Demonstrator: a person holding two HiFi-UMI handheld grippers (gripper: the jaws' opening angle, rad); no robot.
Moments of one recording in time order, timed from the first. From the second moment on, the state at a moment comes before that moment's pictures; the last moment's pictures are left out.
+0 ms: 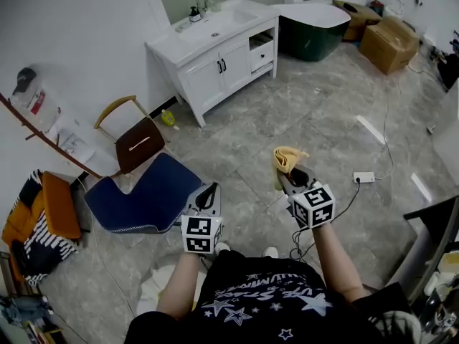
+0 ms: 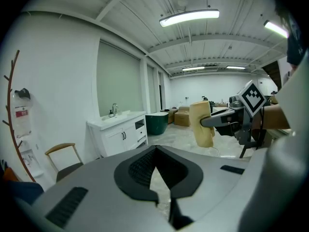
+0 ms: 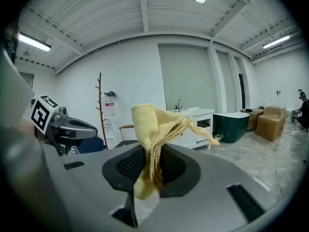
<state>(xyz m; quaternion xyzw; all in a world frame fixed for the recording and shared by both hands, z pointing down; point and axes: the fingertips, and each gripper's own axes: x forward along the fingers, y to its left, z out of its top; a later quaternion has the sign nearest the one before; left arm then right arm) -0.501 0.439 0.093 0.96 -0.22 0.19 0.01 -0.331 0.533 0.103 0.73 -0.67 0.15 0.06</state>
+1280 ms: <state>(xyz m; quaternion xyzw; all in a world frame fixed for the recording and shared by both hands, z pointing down) -0.235 0.180 0.154 0.96 -0.20 0.19 0.08 -0.068 0.328 0.153 0.77 -0.60 0.22 0.07</state>
